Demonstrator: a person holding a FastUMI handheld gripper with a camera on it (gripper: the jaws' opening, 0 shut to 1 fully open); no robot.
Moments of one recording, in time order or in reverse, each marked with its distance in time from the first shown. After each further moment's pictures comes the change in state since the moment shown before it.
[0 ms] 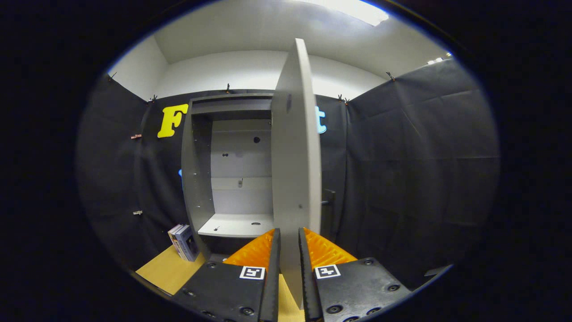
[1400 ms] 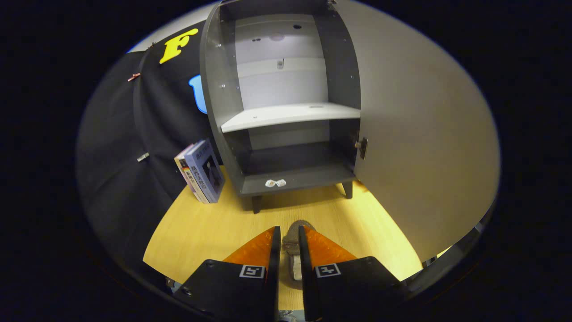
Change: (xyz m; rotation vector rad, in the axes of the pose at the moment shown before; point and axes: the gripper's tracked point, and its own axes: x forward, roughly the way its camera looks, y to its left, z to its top) arm 0.085 0.209 -0.359 0.053 0.627 0.079
